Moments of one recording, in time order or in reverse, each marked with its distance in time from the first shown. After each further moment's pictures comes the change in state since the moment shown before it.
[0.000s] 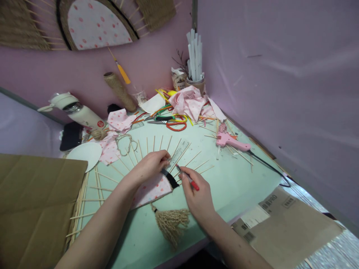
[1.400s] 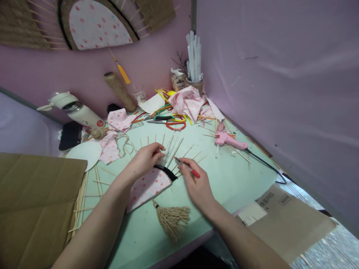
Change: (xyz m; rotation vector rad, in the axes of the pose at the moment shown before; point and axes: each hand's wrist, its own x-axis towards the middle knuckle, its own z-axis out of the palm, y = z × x) left_hand -0.006 -0.001 -0.014 -0.155 0.187 -0.057; right_hand 0.020 -0.008 -0.002 0.159 -0.054 0.071
